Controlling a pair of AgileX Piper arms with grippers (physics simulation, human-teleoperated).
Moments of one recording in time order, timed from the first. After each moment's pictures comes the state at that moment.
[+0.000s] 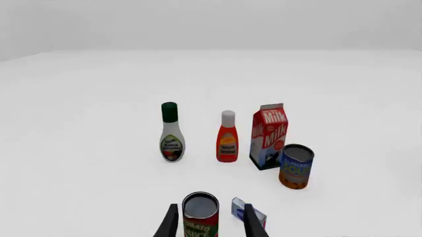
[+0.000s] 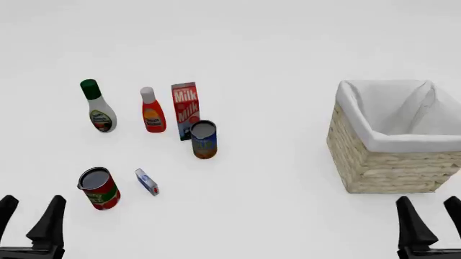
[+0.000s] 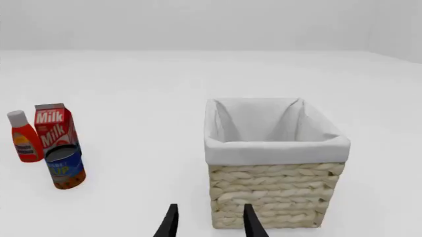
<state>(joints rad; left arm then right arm) 0.00 0.03 0.00 -0.03 0.00 0.00 0.00 0.00 0.00 0.00</state>
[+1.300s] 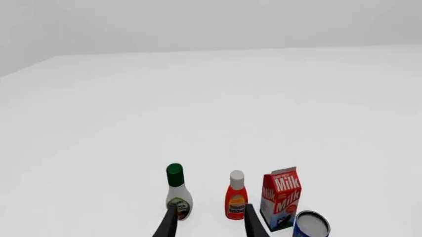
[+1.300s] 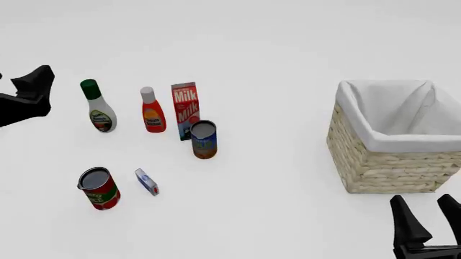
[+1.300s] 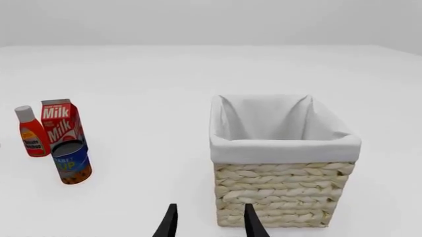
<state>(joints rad) 0.02 0.80 -0.72 -0.02 0.04 0.02 0.06 0.00 -0.04 0.00</state>
